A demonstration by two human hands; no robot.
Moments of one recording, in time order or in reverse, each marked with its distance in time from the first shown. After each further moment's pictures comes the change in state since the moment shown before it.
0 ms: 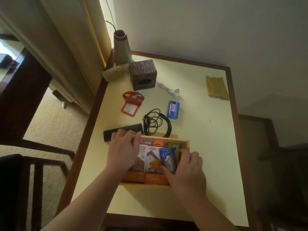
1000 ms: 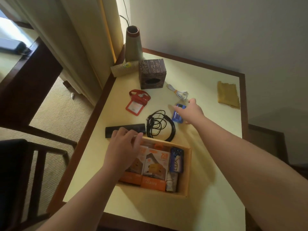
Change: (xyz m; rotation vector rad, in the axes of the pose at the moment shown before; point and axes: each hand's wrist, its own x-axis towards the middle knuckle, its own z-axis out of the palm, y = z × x) left_hand -0.001 0.002 0.001 -0.043 0.032 0.005; right_hand 0.253 -0.021 -0.013 0.321 -0.332 0.194
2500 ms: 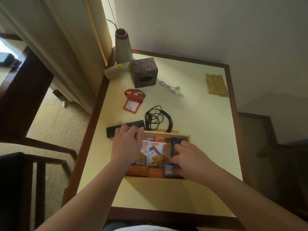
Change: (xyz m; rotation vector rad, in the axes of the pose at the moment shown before) left_hand 0.003 -0.002 0.001 0.065 -0.011 0.018; right_hand -0.206 0.073 0.025 -0.760 -0.178 -0.775
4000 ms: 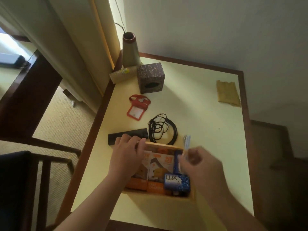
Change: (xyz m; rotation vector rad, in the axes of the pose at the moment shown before) left_hand -0.001 0.001 -0.002 -0.031 -0.028 -0.009; right_hand -0.005 0.001 -0.019 0.958 0.409 0.614
